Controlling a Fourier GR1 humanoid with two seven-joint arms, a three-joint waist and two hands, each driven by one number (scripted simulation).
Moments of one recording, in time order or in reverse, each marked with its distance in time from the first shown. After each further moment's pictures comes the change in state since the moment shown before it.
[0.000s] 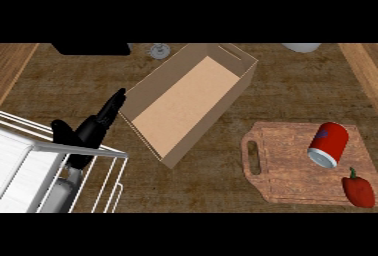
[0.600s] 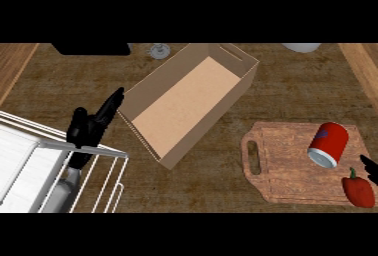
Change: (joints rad) left arm 0.002 0.000 0.008 -0.014 -0.043 0.008 0.014; right arm -0.035 0.073 0.024 0.057 0.094 0.042 -0.006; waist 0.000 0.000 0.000
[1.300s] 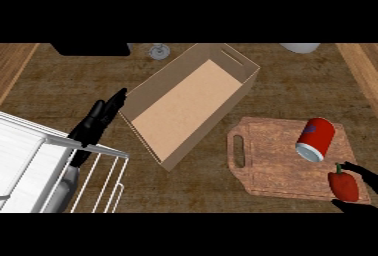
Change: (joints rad) left arm -0.008 -0.008 0.028 -0.012 -0.041 -0.083 0.063; right arm -0.072 0.051 0.003 0.148 0.153 -0.035 -0.063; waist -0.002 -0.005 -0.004
